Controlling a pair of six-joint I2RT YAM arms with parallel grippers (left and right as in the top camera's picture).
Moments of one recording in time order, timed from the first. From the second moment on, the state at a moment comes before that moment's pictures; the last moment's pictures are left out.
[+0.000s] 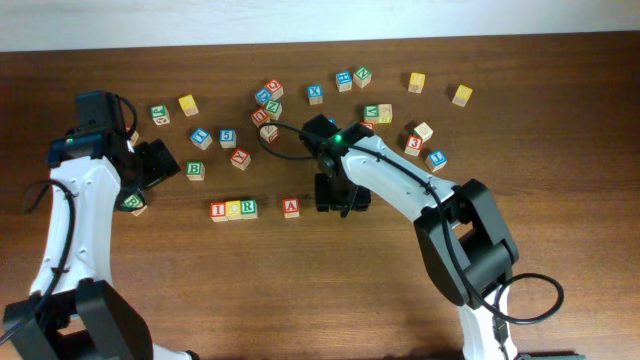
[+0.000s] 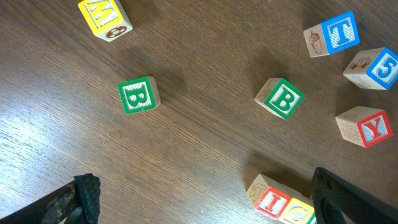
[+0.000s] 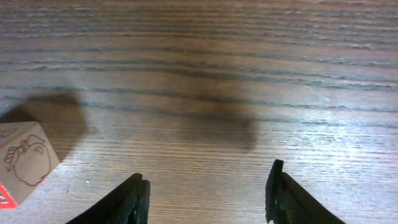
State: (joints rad) left arm 0.22 1.67 1.38 -0.98 -0.07 -0.35; right arm 0.59 2.14 1.62 -1.04 -0.05 0.60
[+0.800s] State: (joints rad) left arm 0.22 1.67 1.38 -0.98 -0.07 -0.35; right arm 0.60 2.19 1.62 -1.01 -0.07 0.61
